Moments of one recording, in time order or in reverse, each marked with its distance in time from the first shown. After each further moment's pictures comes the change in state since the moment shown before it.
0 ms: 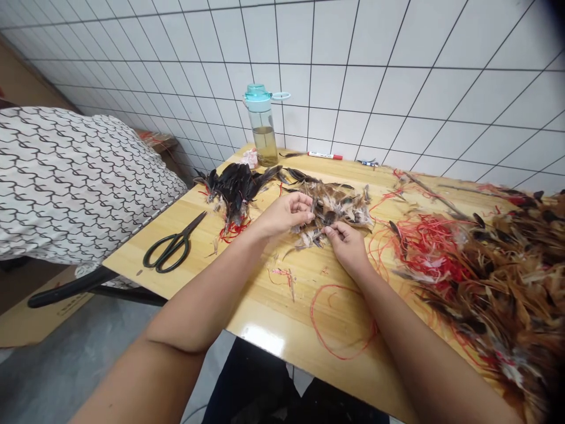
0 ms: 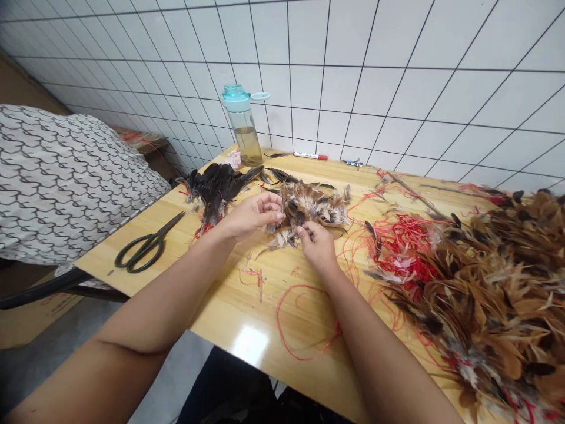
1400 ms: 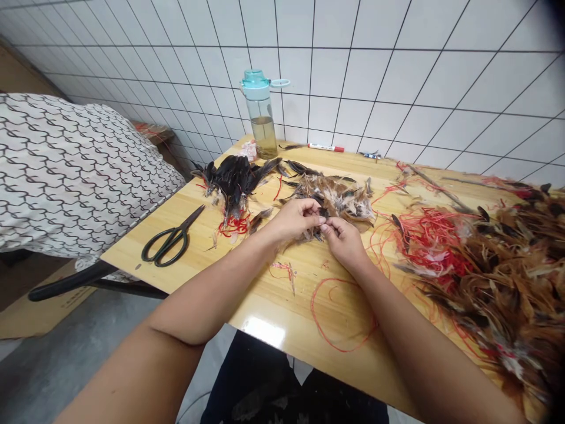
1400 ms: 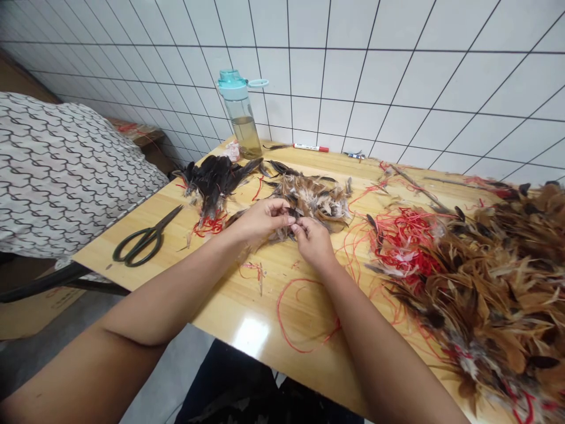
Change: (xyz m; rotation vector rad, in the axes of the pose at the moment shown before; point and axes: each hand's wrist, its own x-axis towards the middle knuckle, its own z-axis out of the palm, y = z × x) left_hand 0.000 -0.018 0.021 0.170 -0.024 0.029; right_hand -0.001 -0.002 0.004 -0.104 -0.086 -0.118
